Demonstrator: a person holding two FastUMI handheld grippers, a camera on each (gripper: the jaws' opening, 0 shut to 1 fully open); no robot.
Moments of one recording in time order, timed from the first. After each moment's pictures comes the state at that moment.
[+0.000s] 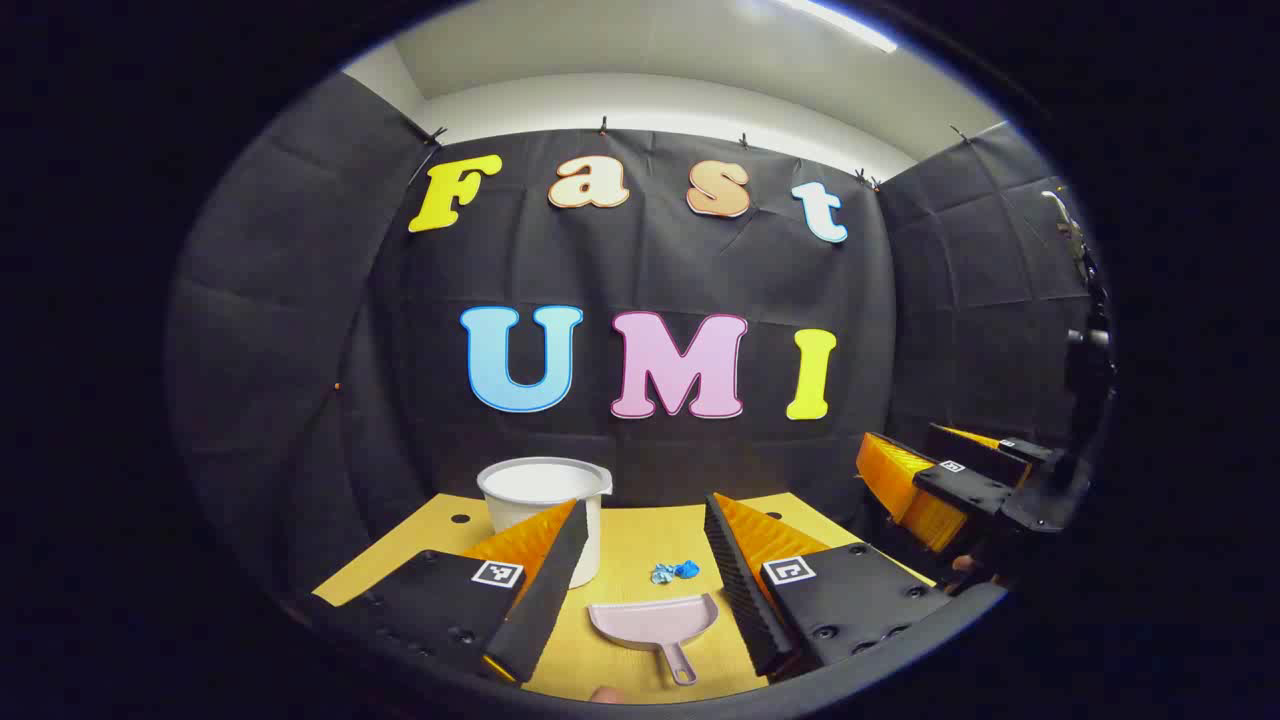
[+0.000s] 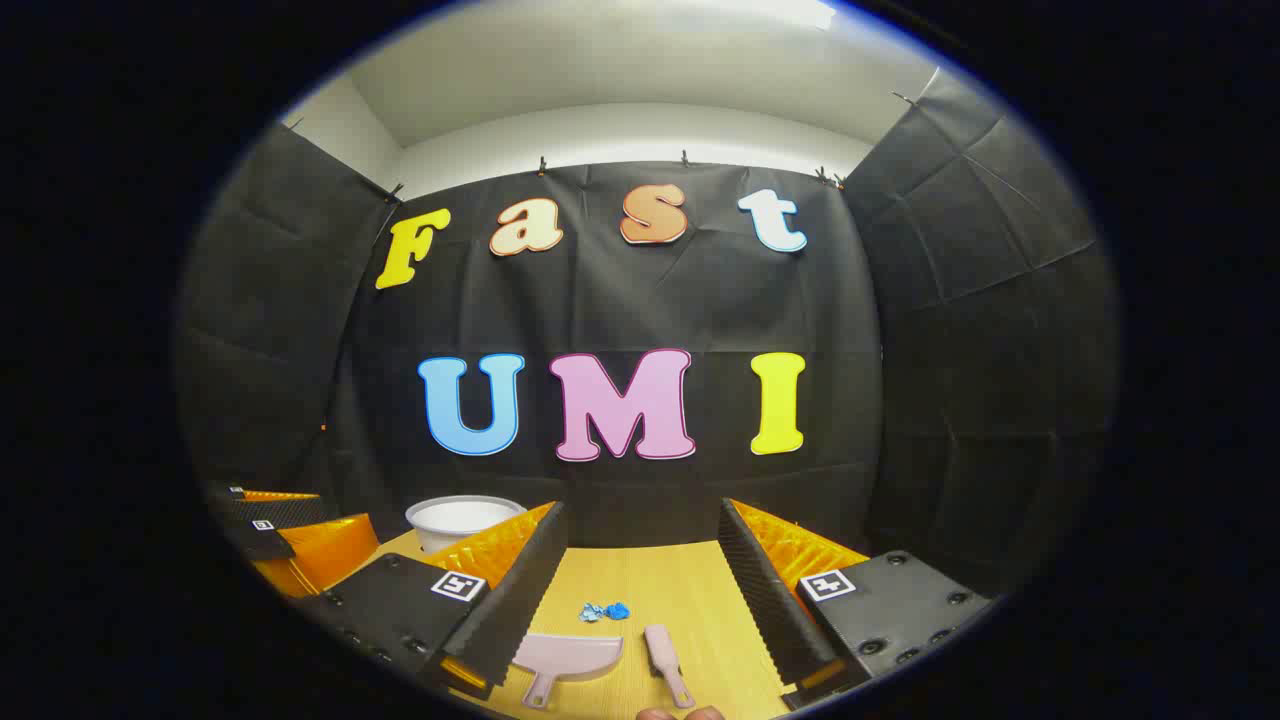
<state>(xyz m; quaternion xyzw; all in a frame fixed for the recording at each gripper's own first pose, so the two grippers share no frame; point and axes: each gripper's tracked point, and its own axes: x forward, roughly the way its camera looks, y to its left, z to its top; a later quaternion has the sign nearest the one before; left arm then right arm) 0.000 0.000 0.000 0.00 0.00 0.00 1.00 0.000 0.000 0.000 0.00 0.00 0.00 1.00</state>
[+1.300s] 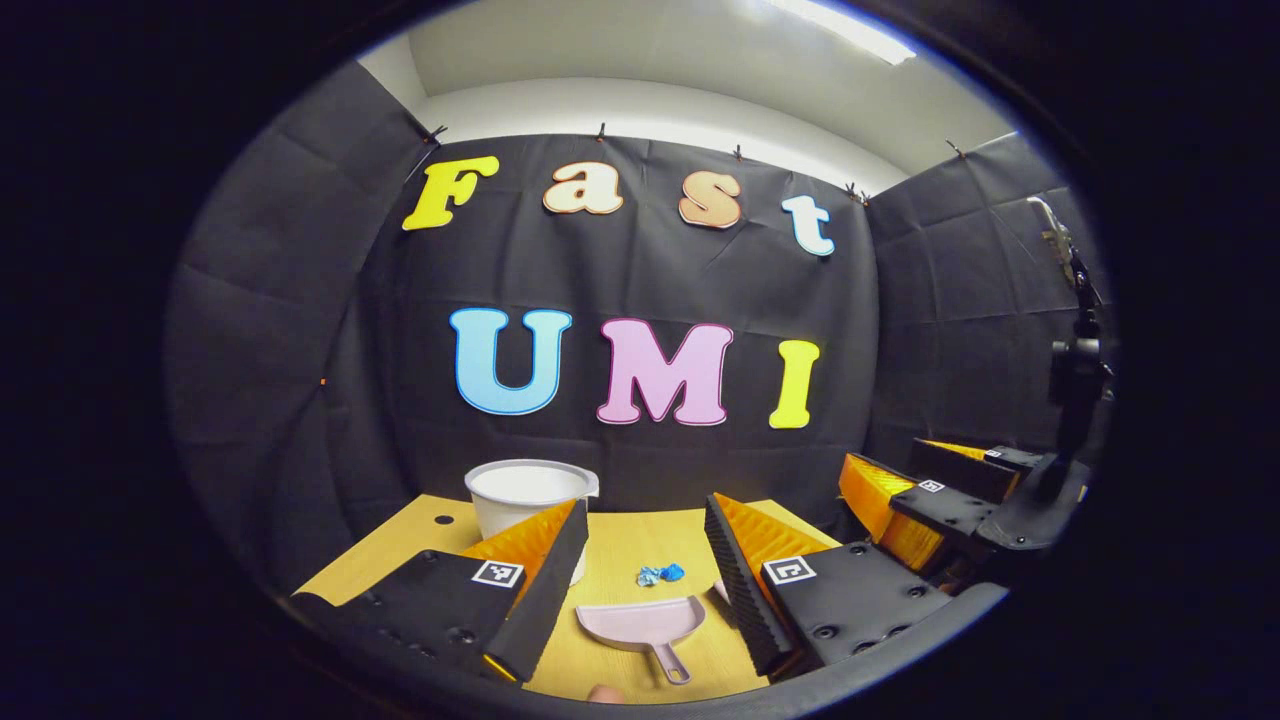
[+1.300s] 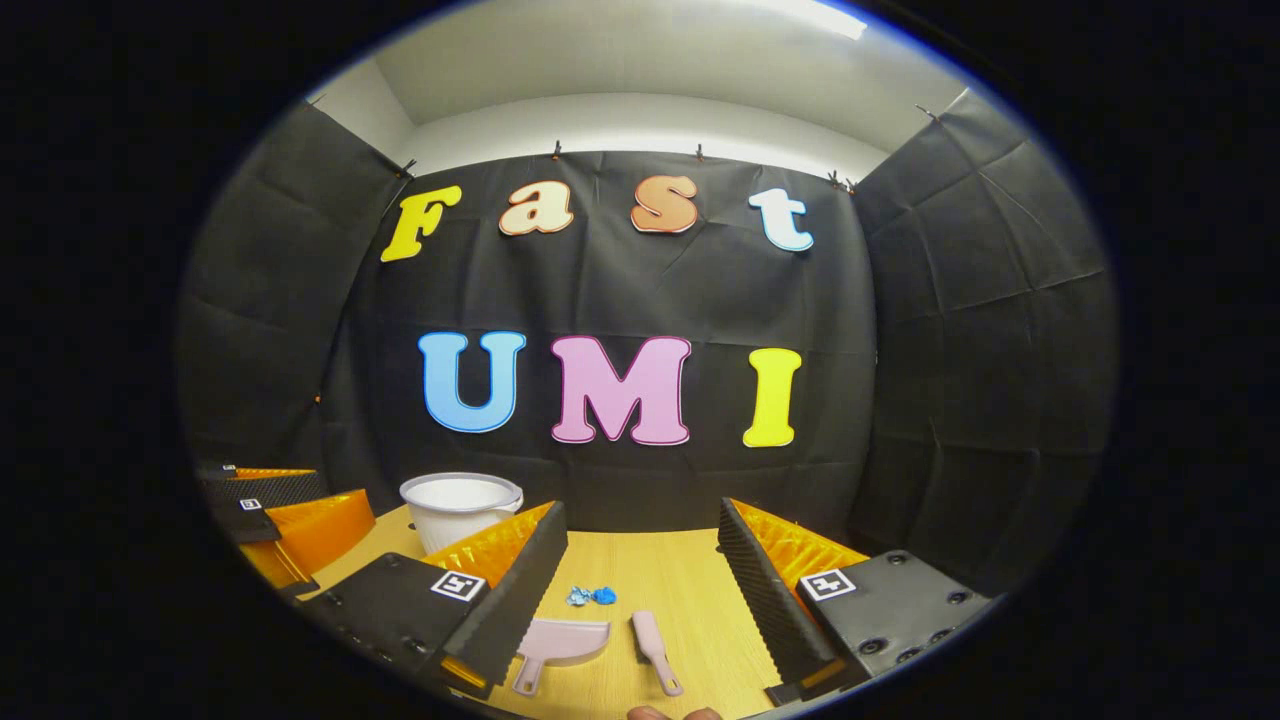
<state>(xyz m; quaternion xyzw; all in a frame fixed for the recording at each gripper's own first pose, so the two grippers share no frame) -0.006 -0.005 -0.003 -0.02 -0.02 -0.04 1.00 -0.018 0.013 -0.002 -0.04 0.01 -0.01 1.00</state>
